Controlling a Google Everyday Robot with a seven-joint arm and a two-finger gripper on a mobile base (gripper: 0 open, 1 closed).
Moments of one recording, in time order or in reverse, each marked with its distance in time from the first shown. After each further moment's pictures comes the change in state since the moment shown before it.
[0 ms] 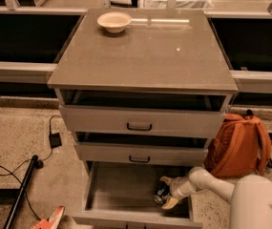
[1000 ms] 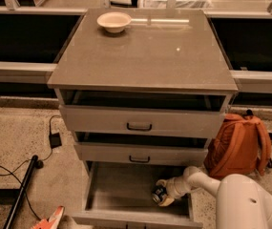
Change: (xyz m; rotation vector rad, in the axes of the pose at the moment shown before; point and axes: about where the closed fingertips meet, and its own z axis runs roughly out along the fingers) arm 0.015 -0.005 0.039 -0.043 0.013 -0.021
